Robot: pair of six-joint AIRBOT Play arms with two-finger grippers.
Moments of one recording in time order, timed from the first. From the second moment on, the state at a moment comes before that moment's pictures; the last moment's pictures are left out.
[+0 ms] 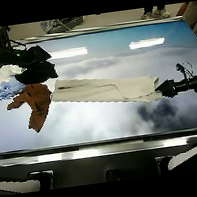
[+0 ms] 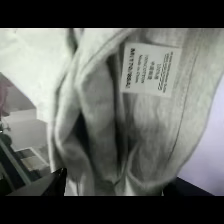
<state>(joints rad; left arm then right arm) -0.02 -1.63 1.97 1.02 -1.28 -1.50 -0.62 -1.93 1.47 -0.70 1.59 0.82</state>
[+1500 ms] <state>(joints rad) -0.22 -1.74 1.91 1.01 -1.32 -1.47 -0.40 -1.69 1.46 -0.74 1.42 0.93</state>
